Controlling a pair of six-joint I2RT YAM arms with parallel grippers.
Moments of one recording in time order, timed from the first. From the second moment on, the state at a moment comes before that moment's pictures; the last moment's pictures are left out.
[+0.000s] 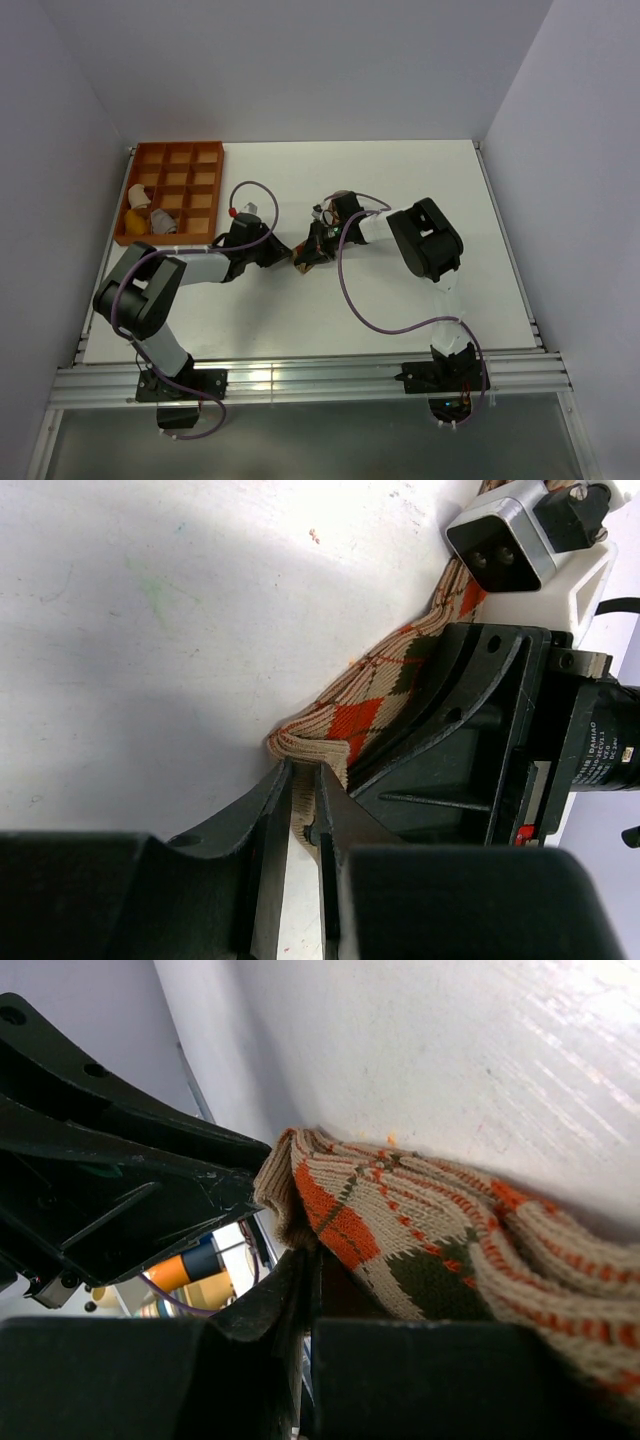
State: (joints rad) left arm -0.49 1.68 0.71 0.29 0.12 -0.99; right arm 0.48 2.21 1.23 0.07 -0.97 0.76
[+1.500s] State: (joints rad) left arm -0.53 1.56 0.68 0.20 0.03 -1.09; right arm 0.48 2.21 1.25 0.04 -0.97 0.76
